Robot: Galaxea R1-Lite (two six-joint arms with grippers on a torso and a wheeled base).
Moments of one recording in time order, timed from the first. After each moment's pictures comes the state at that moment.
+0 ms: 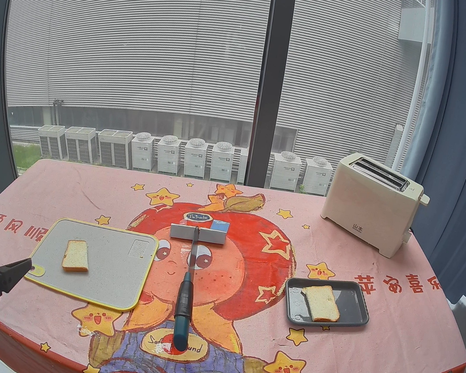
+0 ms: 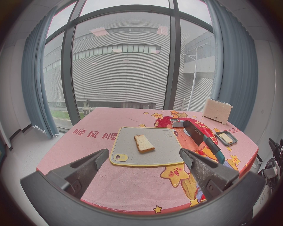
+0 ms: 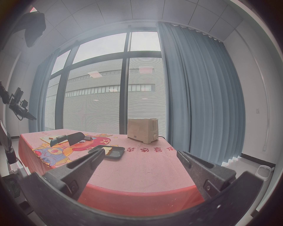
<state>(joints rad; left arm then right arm) 0.02 0.89 -0.35 -0.11 -0.09 -0.05 0.00 0.02 -0.02 0.00 0.02 -0.01</state>
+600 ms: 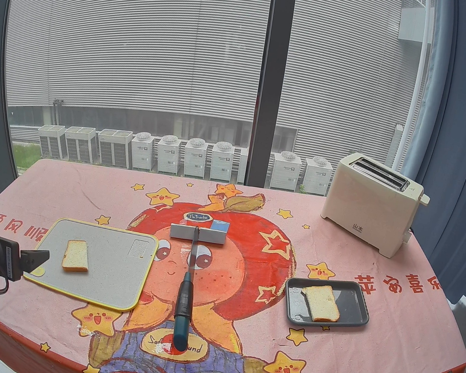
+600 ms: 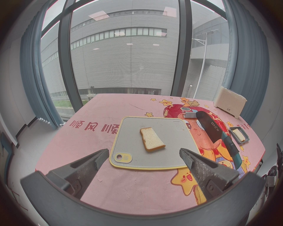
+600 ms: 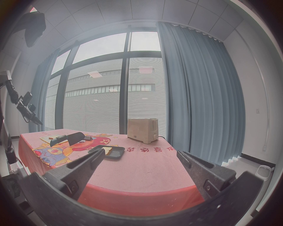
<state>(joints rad) 0.03 1.19 -0.46 -0.12 -0.04 -0.05 0.00 0.02 -0.02 0.00 0.02 -0.01</state>
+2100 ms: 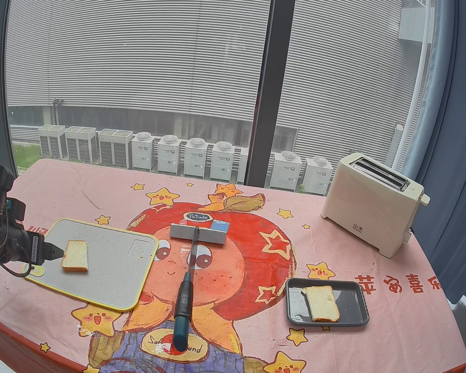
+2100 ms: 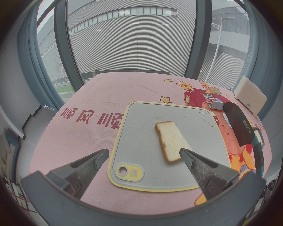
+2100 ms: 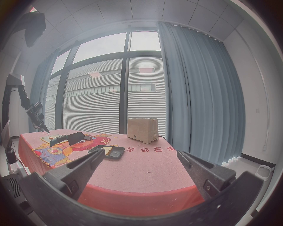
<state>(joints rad) 0.10 1.58 -0.62 -0.13 -0.02 -0.04 0.00 0.02 -0.02 0.00 0.02 -0.01</state>
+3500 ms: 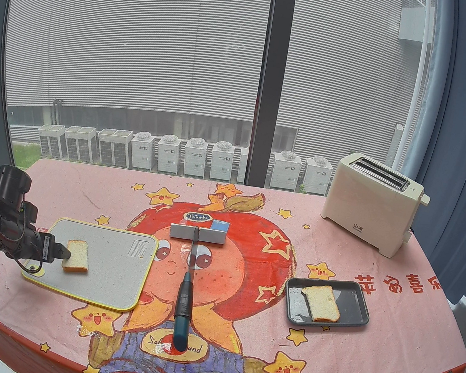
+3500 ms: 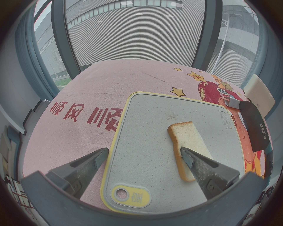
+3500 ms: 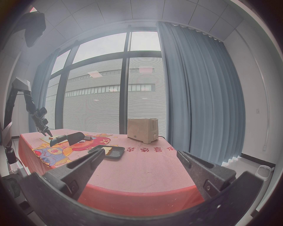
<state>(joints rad) 0.13 1.79 -0.72 -0.13 -0.02 -0.04 0.00 0.02 -0.02 0.00 0.02 -0.01</state>
